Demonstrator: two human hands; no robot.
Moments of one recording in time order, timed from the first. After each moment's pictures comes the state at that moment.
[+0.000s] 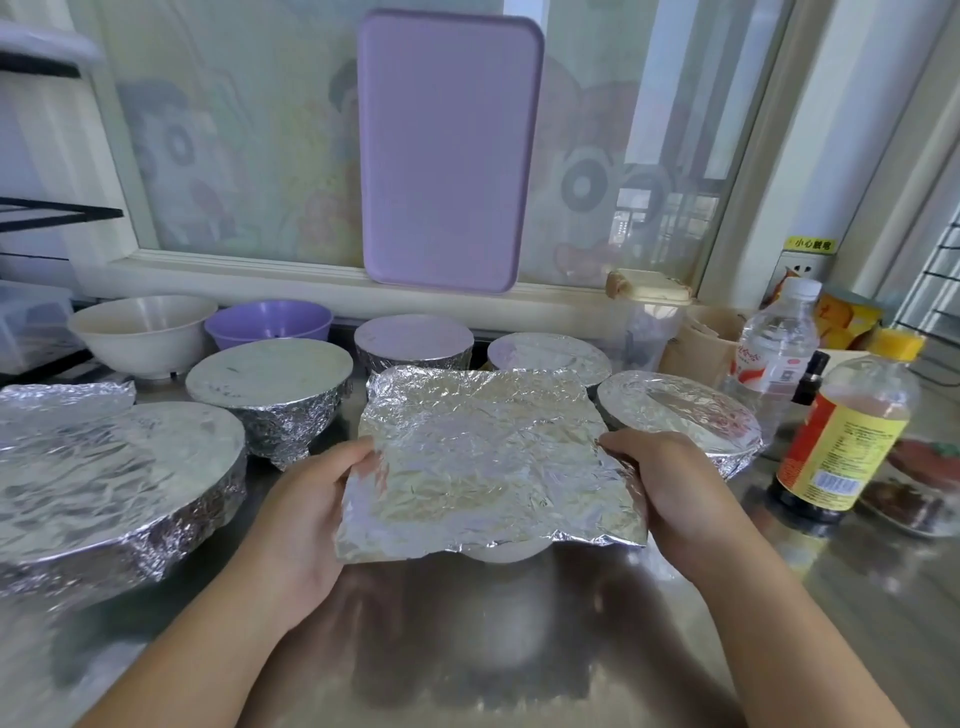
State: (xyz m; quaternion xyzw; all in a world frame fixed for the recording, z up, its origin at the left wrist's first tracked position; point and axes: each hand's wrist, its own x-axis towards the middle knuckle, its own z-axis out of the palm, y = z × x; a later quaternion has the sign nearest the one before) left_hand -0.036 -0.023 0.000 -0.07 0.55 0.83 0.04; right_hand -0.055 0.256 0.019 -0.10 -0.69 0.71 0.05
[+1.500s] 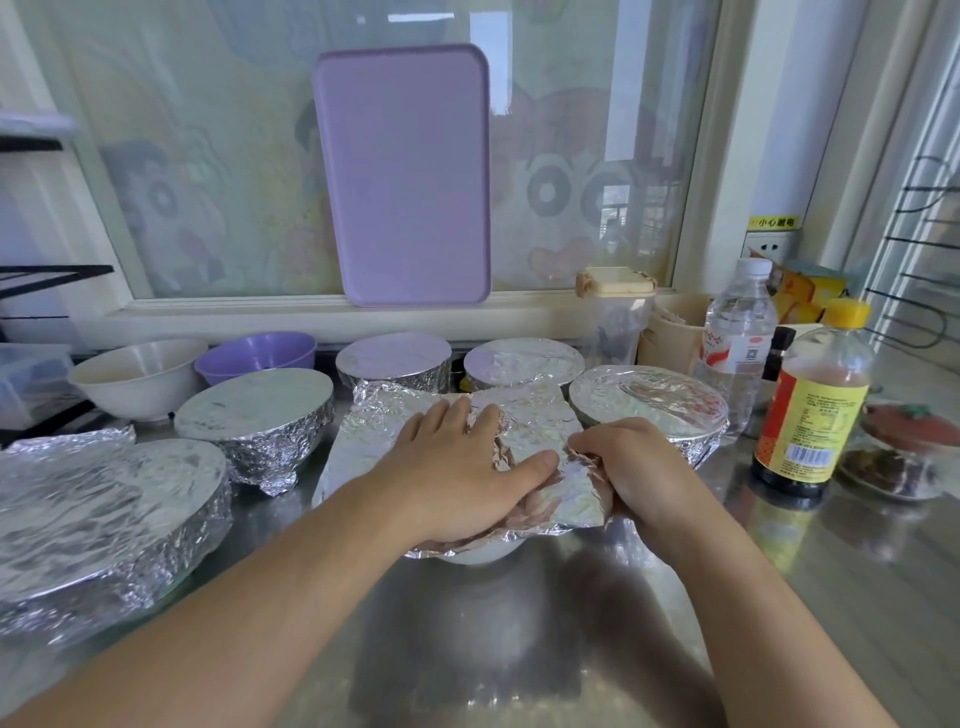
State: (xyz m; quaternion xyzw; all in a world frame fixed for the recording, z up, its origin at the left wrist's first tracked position) left_hand -0.060 0.075 0.046 0.16 0.98 0.08 0.04; right_hand -0.045 0.264 0.029 -0.08 -0.76 0.65 0.02
